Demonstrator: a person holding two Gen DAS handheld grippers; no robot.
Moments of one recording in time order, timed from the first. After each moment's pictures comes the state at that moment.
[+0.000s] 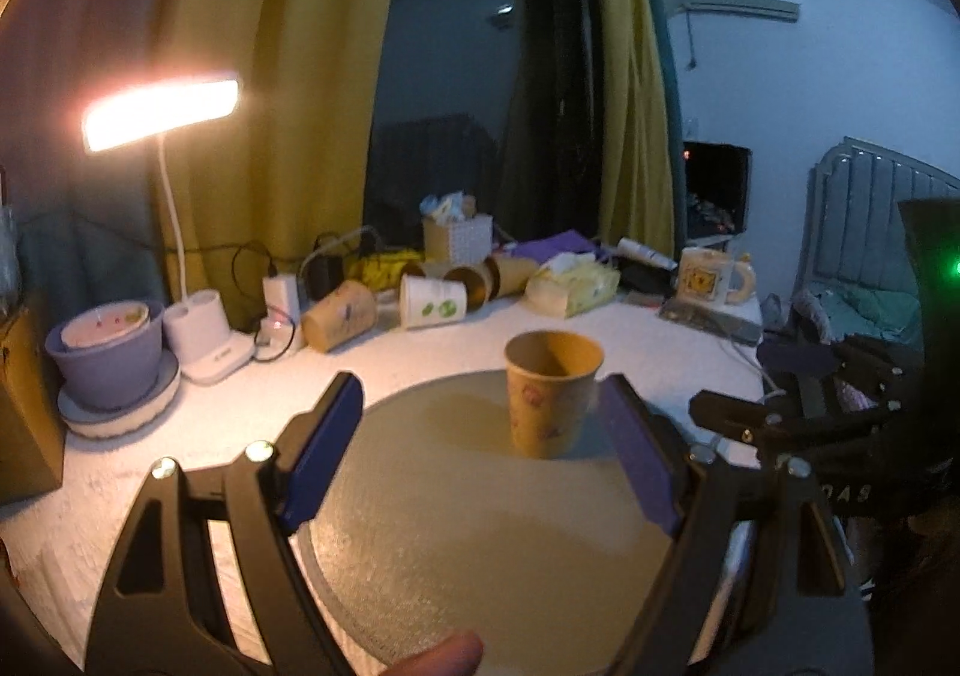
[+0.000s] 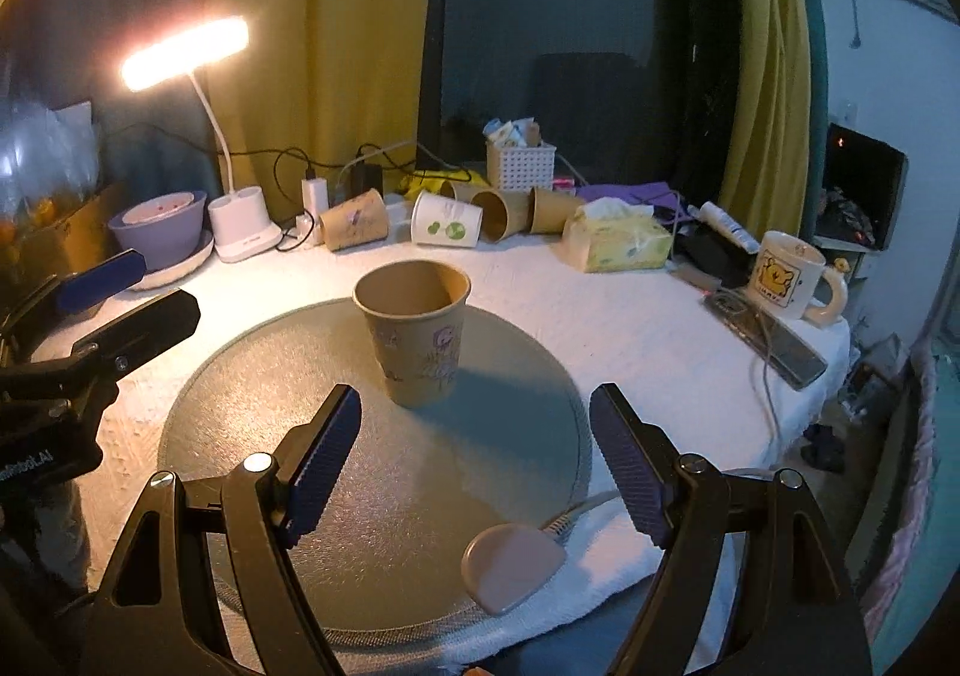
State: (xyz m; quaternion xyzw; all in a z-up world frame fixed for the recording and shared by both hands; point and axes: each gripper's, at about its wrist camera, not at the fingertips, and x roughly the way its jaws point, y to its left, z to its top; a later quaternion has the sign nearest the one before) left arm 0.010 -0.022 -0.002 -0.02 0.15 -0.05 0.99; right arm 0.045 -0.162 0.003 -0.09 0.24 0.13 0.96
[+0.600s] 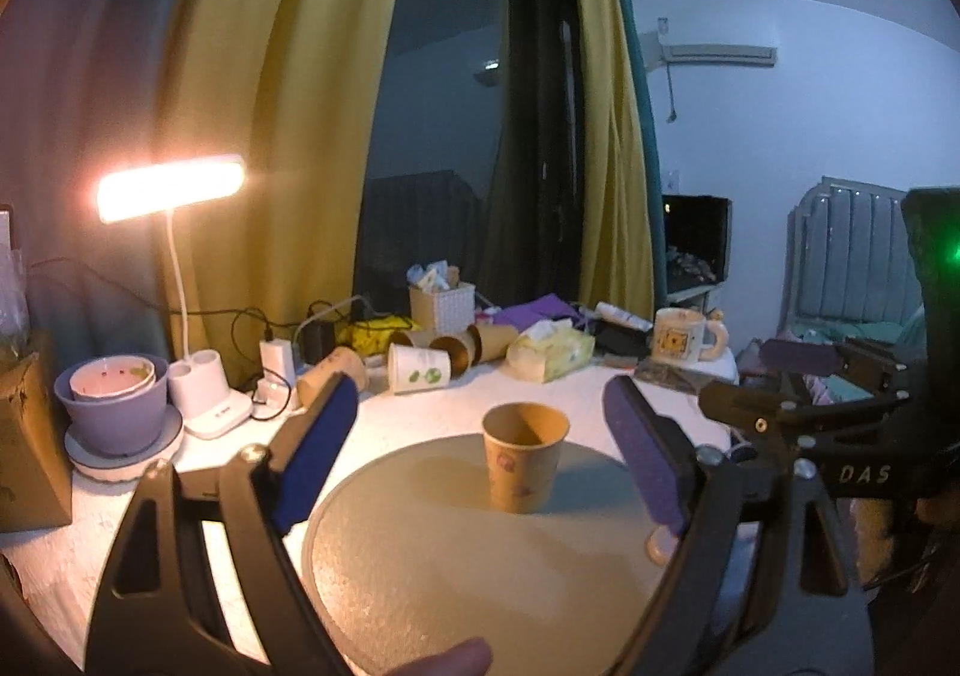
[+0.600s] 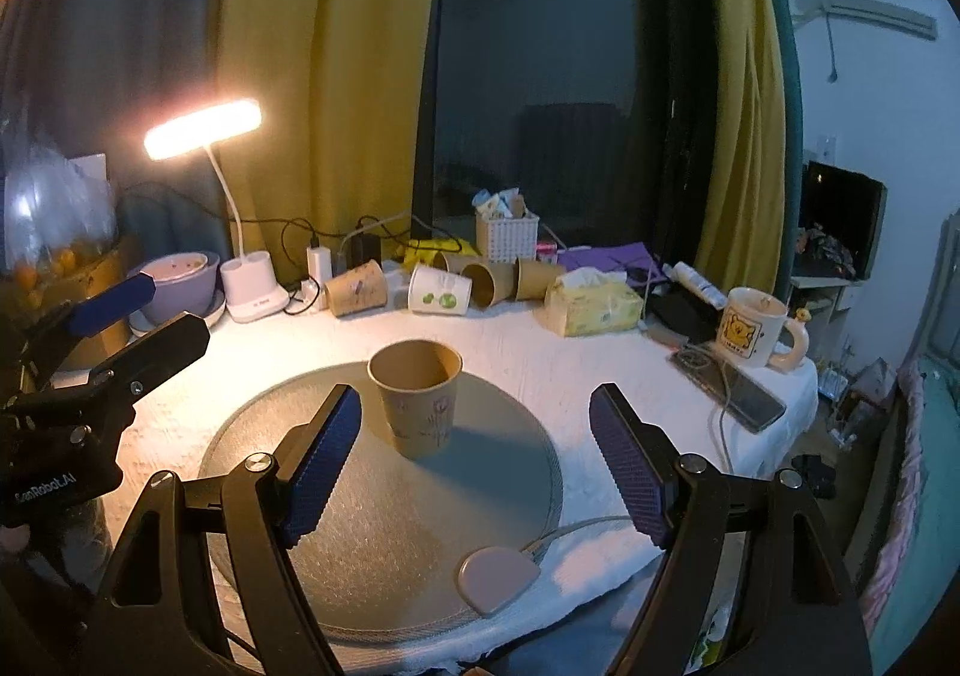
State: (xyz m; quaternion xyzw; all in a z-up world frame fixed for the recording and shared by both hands) left arm -0.022 -0.021 0.034 -0.03 0.08 -0.06 0.99; right arm 0.007 -0.166 0.049 -0.09 0.18 0.12 0.97
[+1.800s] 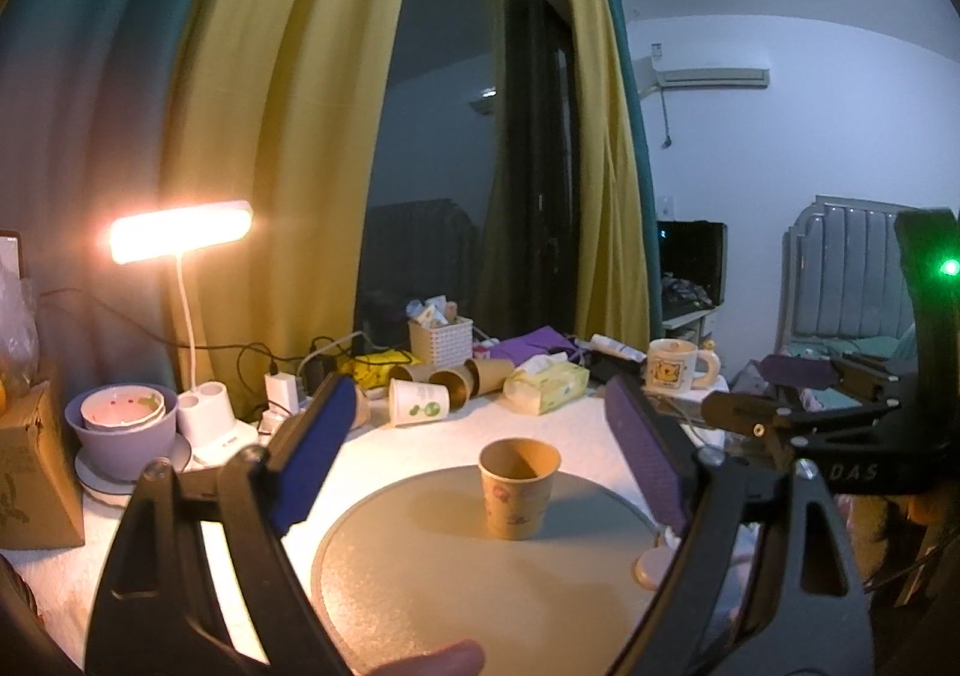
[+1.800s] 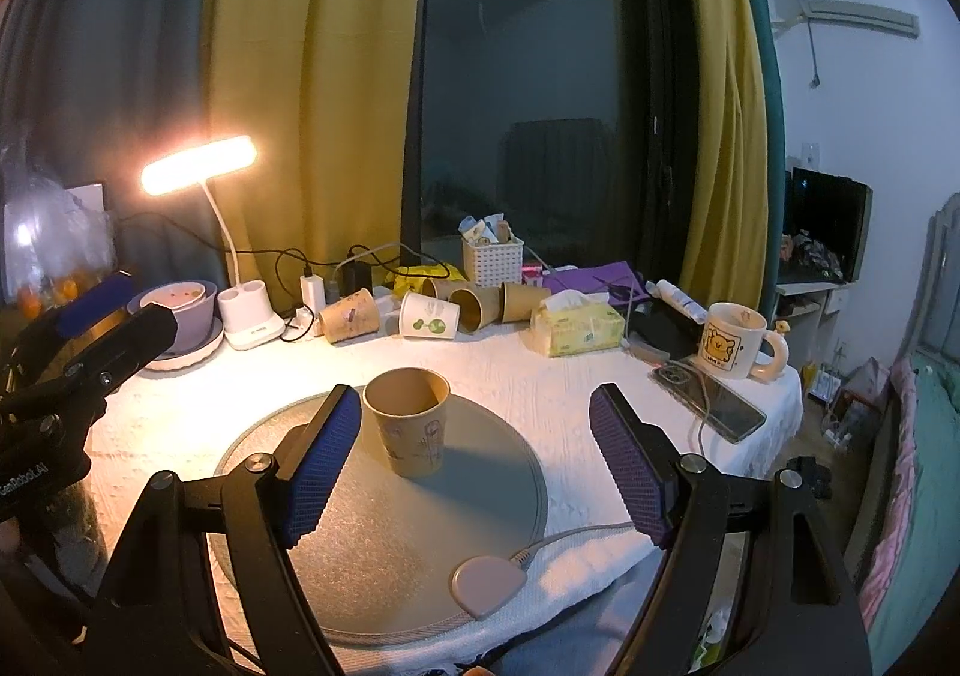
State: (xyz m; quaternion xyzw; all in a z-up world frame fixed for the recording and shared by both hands) left arm -0.041 -0.020 0.054 -0.03 0.04 -0.07 1.00; right arm -0.007 -0.172 0.066 -0.07 0.17 0.11 0.98
